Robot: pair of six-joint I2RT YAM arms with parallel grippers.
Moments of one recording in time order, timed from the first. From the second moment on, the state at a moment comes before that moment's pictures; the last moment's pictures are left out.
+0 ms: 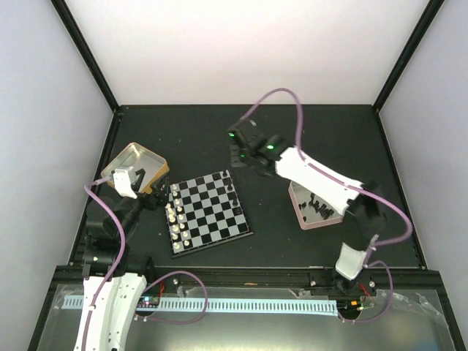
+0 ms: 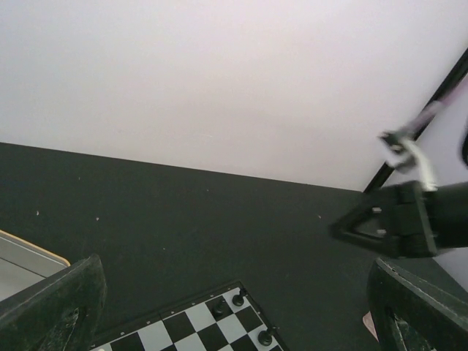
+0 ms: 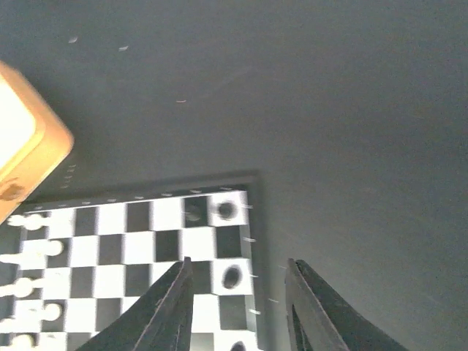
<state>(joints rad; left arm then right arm) -0.04 0.31 0.58 -0.33 0.31 -0.35 0.84 1.84 1.69 -0.73 0.21 0.56</state>
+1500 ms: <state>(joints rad) -0.04 0.31 0.58 -0.33 0.31 -0.35 0.36 1.50 0.80 -0.61 0.07 0.55</state>
